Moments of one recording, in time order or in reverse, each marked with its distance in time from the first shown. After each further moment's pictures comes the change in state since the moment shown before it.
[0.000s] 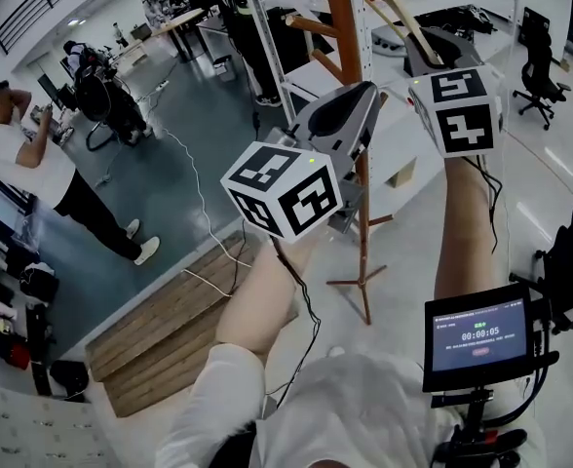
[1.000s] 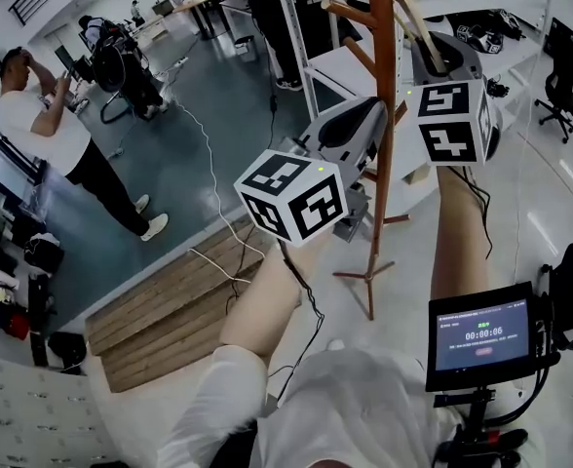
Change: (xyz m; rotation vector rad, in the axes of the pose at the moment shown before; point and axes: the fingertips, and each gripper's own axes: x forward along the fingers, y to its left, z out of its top) left arm -0.029 0.047 -0.037 -0.063 0.041 0.090; right arm 0.041 0.049 -0.011 -0.087 -0.008 -0.032
